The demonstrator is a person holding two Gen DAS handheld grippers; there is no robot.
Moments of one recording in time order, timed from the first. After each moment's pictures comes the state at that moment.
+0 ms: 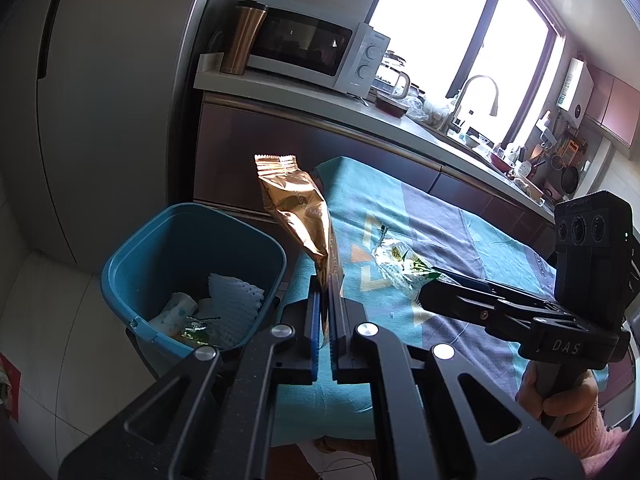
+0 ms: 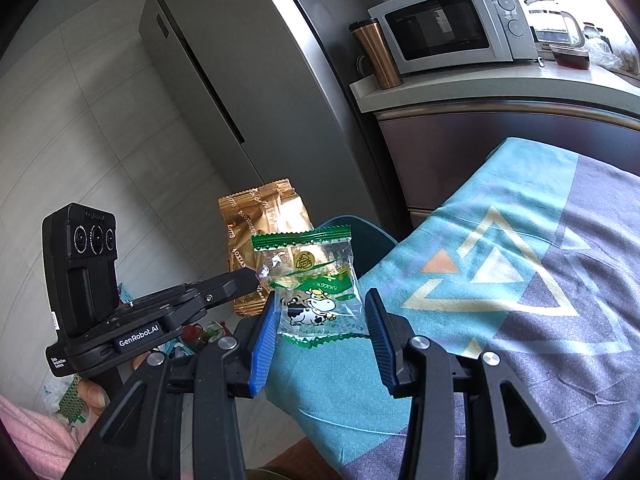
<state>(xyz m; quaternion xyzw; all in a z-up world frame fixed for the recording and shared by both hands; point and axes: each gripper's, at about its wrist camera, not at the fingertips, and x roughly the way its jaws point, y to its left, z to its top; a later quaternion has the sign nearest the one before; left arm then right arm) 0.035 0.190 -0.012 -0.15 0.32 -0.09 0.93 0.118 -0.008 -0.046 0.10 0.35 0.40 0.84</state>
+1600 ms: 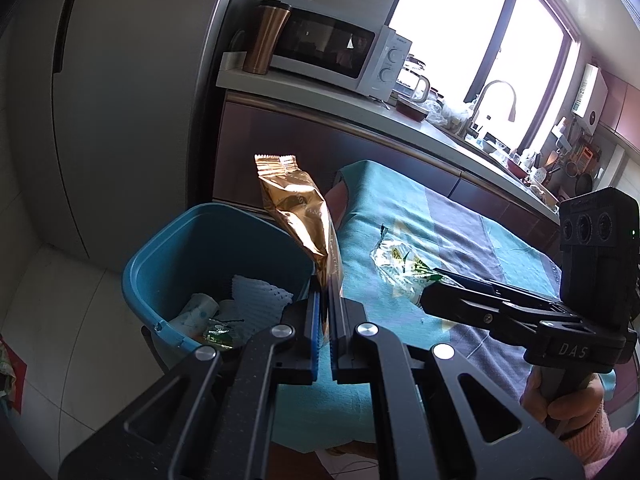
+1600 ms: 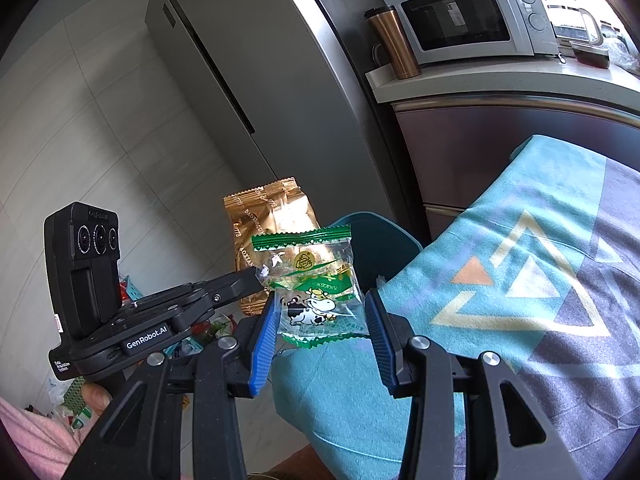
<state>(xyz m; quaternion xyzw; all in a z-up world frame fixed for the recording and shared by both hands) 0.038 0.209 -0.016 -0.15 0.32 -0.06 0.93 0.131 0.016 -0.050 0.09 0.36 0.43 0.83</state>
